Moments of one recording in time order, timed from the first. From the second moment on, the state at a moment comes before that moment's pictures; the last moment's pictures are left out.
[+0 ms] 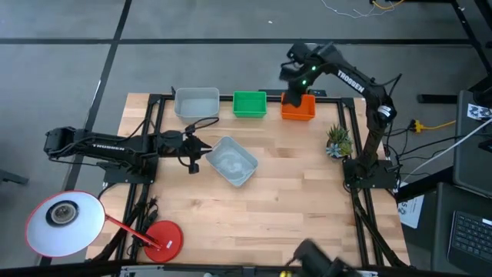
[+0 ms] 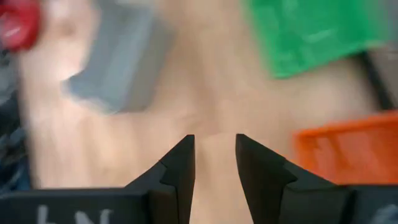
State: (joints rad) left arm 0.12 0.88 0.33 0.11 -0.18 0.13; right arm -0.79 1.85 1.89 -1.33 -0.50 -0.31
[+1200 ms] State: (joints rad) left arm -0.02 1.44 0.93 -0.49 -0.13 0.14; right arm -0.17 1.19 1.89 -1.40 0.02 0.10
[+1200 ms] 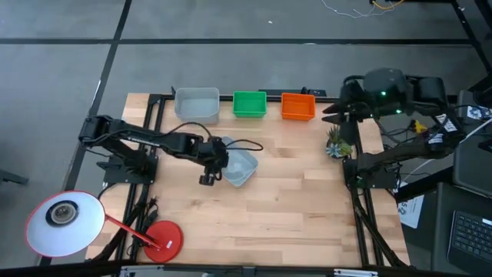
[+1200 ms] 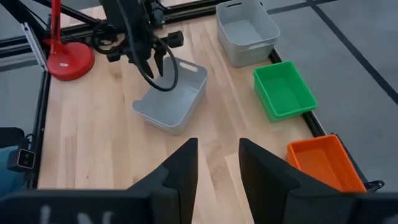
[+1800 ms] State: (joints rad) left arm -0.10 1.58 1.03 -0.59 -0.14 0.19; right arm -0.14 1.13 1.61 -1.35 0.08 0.10
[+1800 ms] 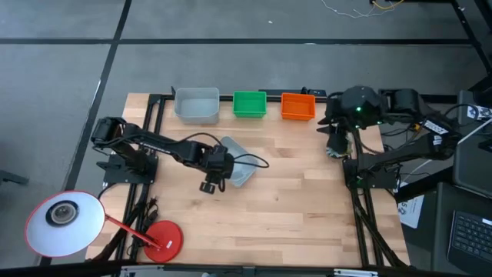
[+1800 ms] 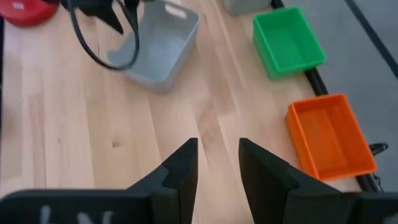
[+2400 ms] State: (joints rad) left arm -0.09 1.80 1.04 -0.52 -0.22 0.27; right arm -0.14 1.01 1.11 -0.90 0.05 0.13
